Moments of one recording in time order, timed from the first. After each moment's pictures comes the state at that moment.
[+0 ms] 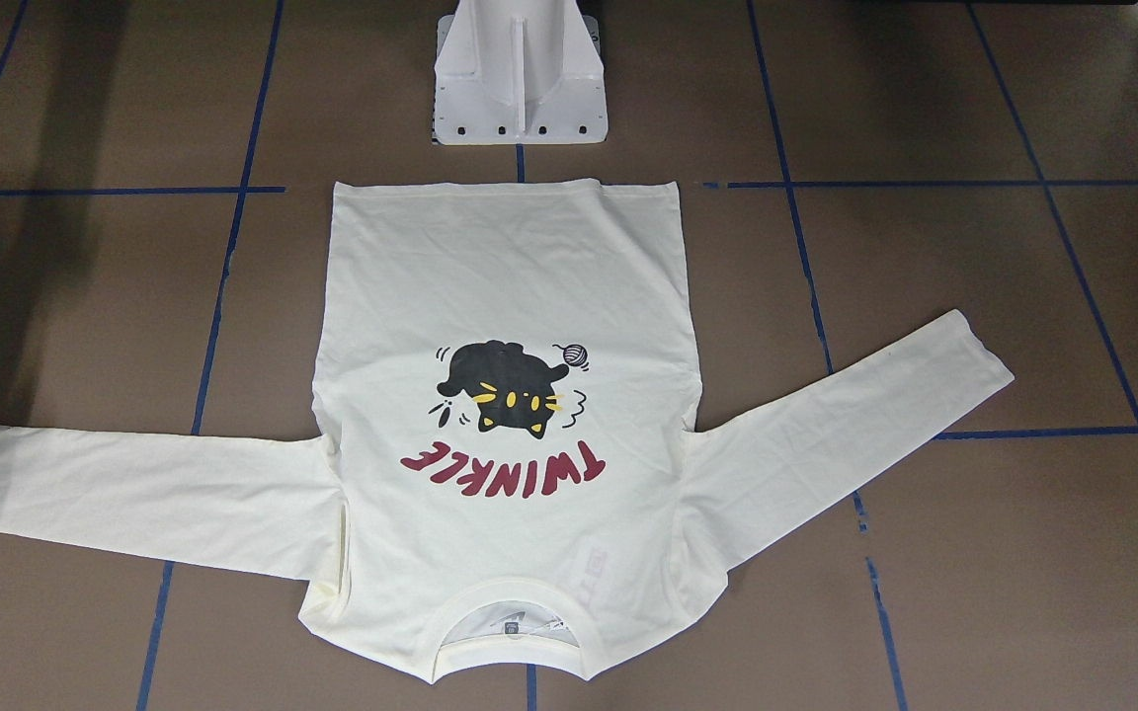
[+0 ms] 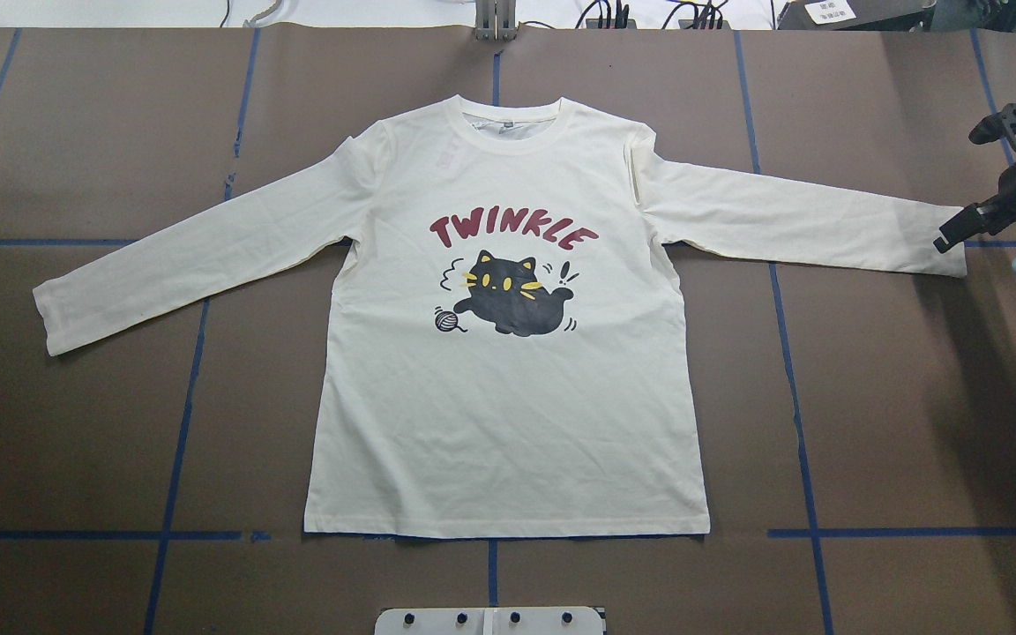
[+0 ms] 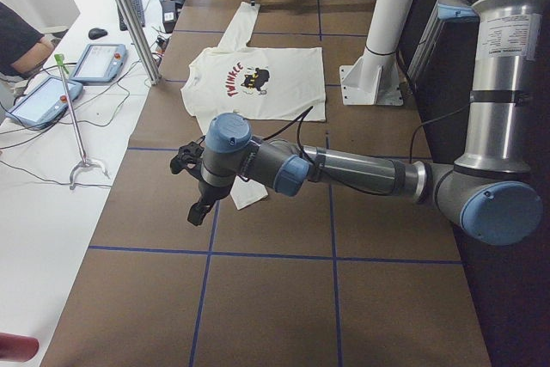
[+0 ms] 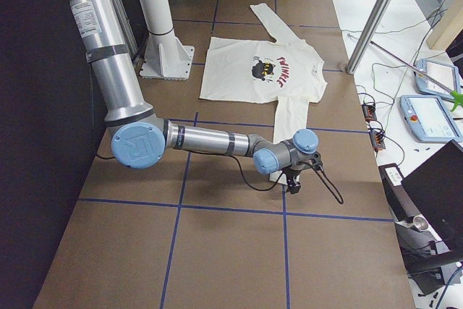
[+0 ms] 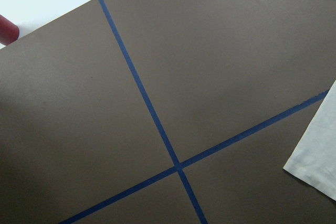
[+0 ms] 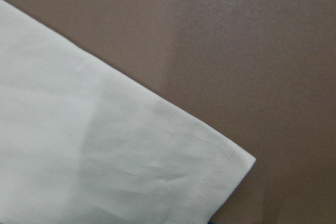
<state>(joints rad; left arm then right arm) -1.57 -1.58 -1.71 -1.84 -2.29 0.18 1.20 -1.28 1.11 -1.10 2.32 0.13</state>
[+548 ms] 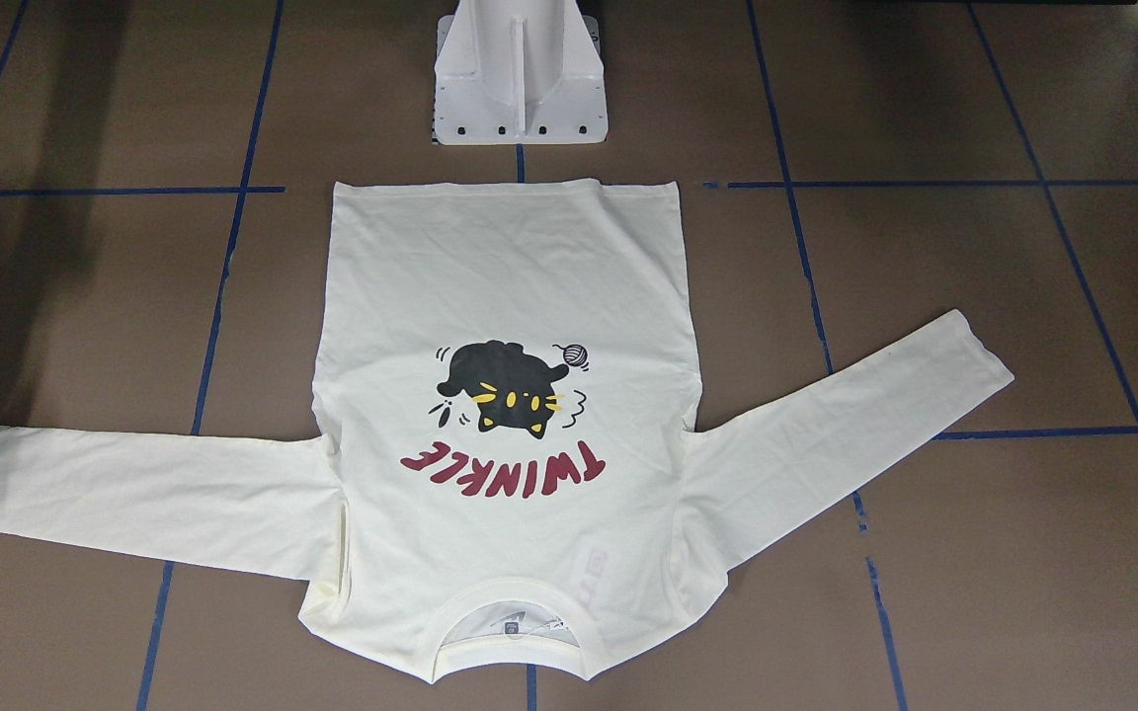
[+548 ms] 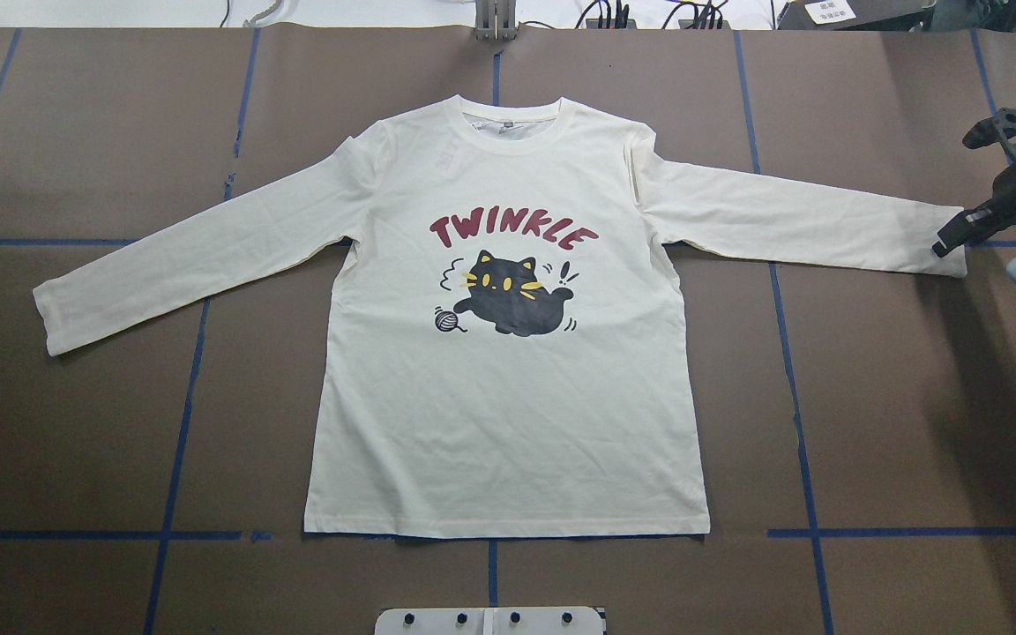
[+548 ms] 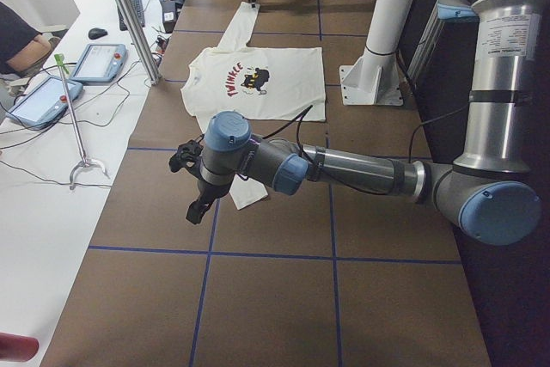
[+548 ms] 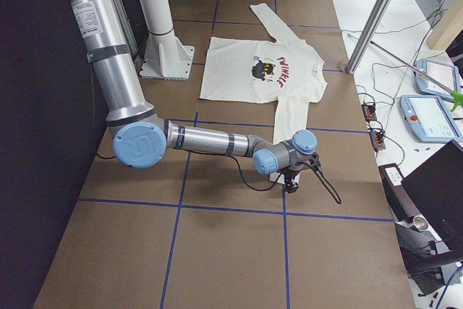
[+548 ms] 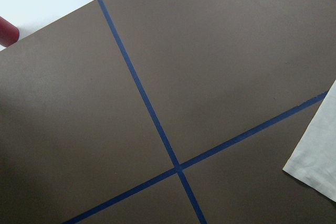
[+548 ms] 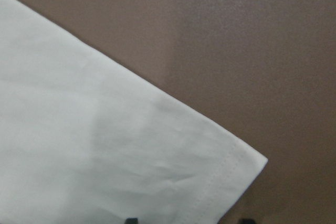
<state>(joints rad) -1.57 -1.58 -1.71 -1.84 -2.29 0.18 1.19 -1.28 1.10 -1.10 2.32 0.13</state>
